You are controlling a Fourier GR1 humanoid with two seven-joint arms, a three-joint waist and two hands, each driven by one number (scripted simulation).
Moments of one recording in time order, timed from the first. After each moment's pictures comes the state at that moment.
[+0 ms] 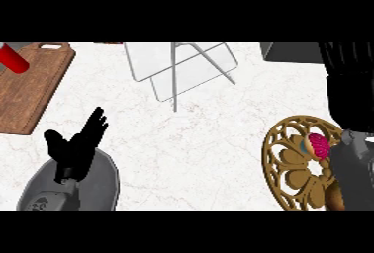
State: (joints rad) left arm -0.08 0.27 -0.15 -1.37 0.28 0.16 0.10; right arm -0.42 -0.28 -0.02 -1.70 -0.39 -0.26 0.05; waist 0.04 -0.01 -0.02
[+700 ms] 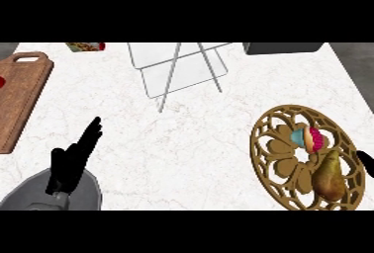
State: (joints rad) left arm -0.01 0.36 -0.21 -1.39 0.16 0.12 0.02; right arm 0.16 -0.39 -0.27 -1.49 -0.24 -0.58 0.25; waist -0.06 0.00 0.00
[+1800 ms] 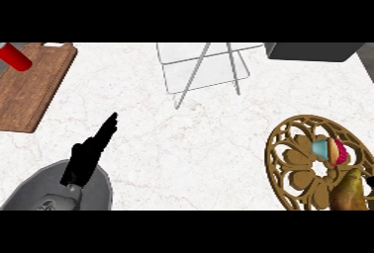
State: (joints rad) left arm -0.07 0.32 -0.25 -1.37 0.09 0.06 0.04; right arm 0.16 -0.95 -0.03 -1.83 -0.08 -0.23 1.06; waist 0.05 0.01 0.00
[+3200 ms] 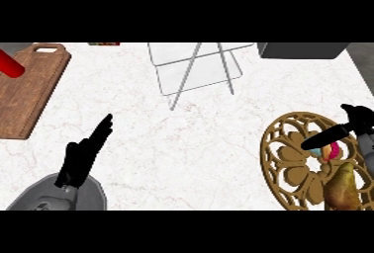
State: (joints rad) left arm -0.05 0.31 -0.20 -1.38 0.08 0.04 0.07; right arm -0.40 -0.76 0.37 -1.39 0.00 -0.12 1.24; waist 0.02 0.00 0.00
